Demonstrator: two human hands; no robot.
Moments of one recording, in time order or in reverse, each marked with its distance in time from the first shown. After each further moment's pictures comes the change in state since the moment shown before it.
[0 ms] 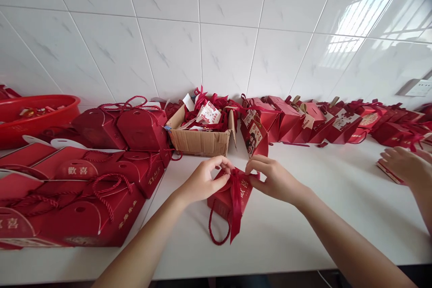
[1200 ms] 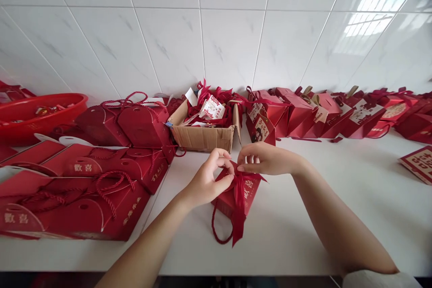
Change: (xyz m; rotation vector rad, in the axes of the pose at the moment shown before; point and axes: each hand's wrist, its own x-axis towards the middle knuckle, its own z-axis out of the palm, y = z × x) left_hand -0.008 0.000 0.008 -0.061 0.046 -0.115; right_hand 0.053 0.009 -0.022 0.247 -0.422 0.092
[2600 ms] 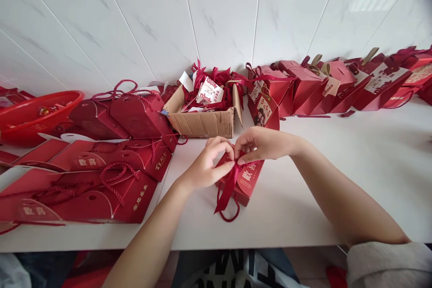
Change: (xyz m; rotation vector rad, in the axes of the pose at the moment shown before) left_hand 0.006 -0.004 -0.009 0.250 -0.118 0.136; right_hand 0.005 0.004 0.006 0.222 -0.124 -0.053
